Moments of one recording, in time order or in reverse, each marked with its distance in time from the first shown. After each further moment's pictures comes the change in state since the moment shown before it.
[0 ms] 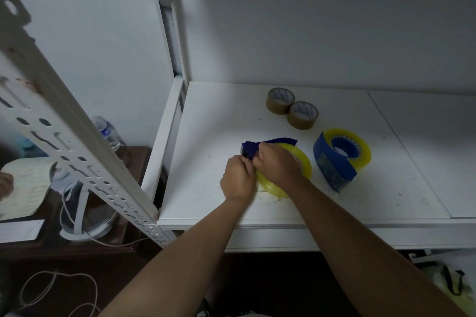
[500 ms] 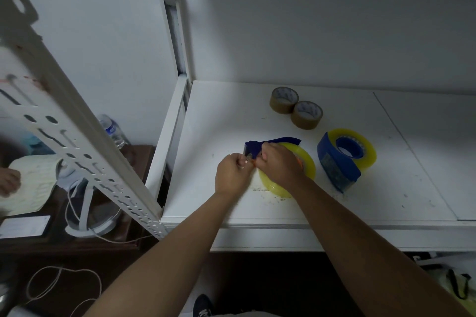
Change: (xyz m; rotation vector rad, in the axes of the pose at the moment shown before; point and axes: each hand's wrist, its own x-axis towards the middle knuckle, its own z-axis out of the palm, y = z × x) left_hand 0.016 -0.015 -0.021 -0.164 -0.153 0.049; right_hand -0.003 0.001 0.000 0.083 0.024 -0.036
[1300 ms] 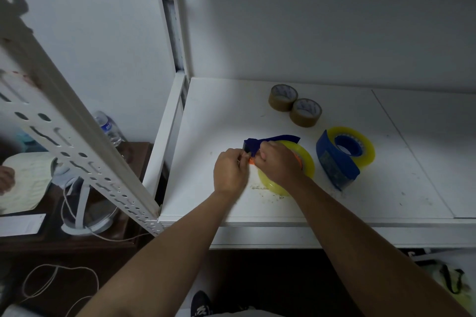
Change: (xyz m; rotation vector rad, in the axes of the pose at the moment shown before) left_hand 0.005 -0.008 0.005 0.167 0.124 0.250; right_hand -0.001 -0.001 0.002 -0.010 0.024 -0.009
